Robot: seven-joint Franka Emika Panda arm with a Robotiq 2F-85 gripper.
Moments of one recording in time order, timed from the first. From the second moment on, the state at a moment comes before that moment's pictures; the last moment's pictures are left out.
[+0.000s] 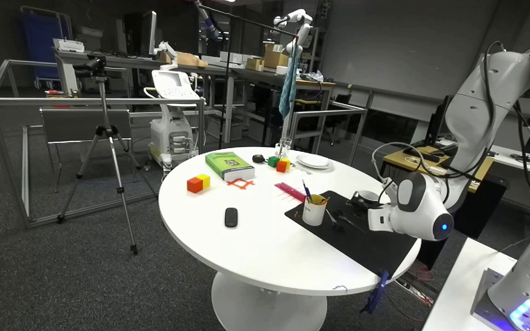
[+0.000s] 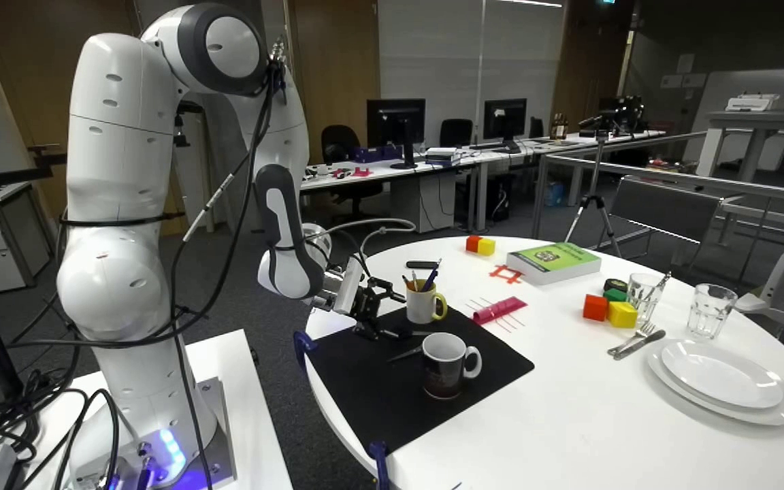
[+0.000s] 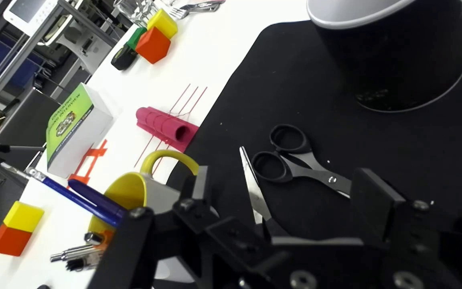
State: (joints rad) arm 0.12 0.30 0.22 -2.66 -2.30 2.14 0.55
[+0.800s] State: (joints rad) arm 0.05 0.22 0.20 -2.61 -2.26 2.46 0.50
